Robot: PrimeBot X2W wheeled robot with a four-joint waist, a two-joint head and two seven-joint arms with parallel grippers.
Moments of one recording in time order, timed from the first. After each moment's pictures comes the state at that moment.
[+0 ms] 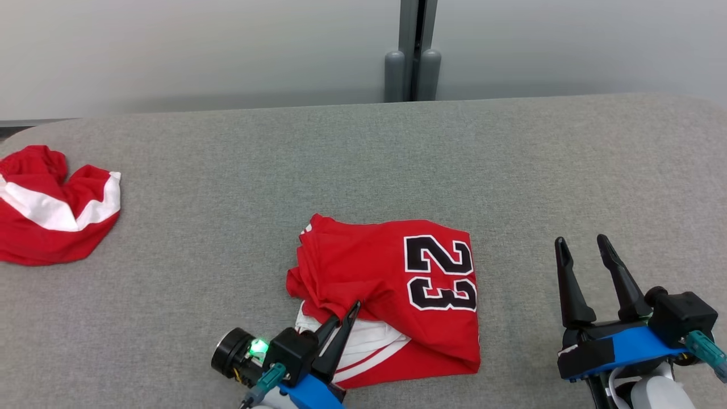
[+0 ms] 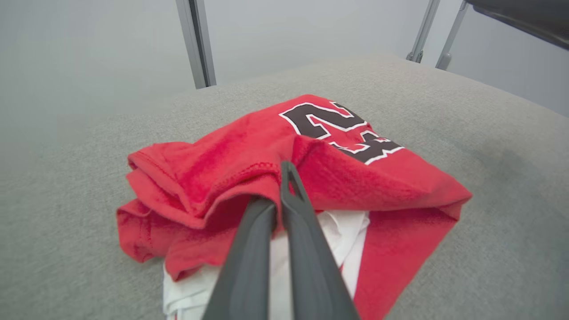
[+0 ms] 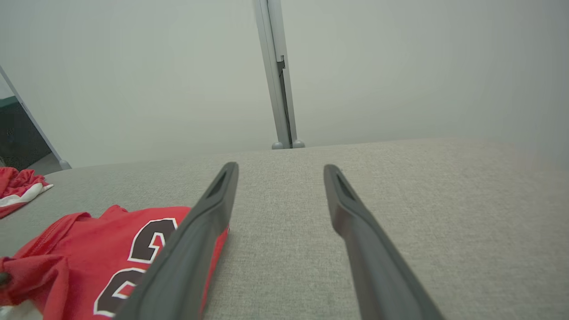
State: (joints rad) left arm -0.24 0.14 -0.62 0.47 -0.25 -0.13 -0.26; right arm -0.12 -0.08 0.00 0.21 0.22 0.13 -0.24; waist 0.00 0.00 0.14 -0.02
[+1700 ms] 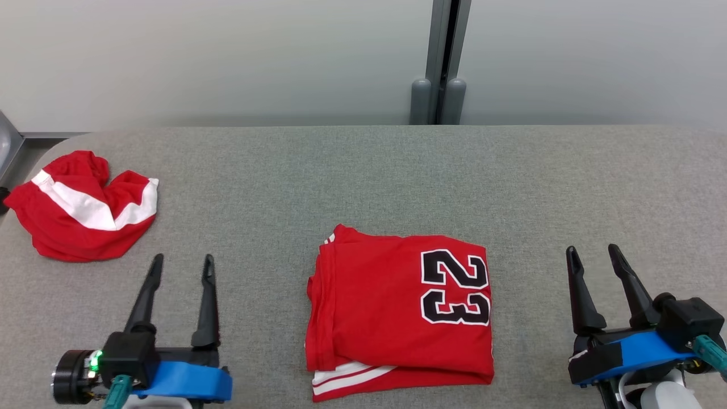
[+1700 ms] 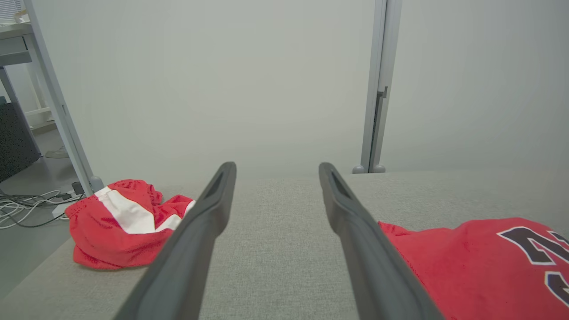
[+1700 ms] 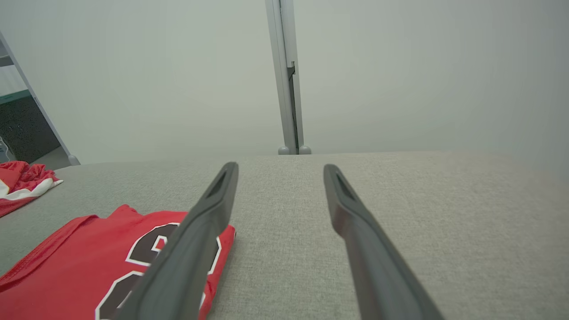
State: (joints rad) left arm -0.03 0.20 -0.21 0.12 -0.21 0.07 -0.26; right arm -0.11 -0.10 -0.02 0.25 0.22 0.13 -0.25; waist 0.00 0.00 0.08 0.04
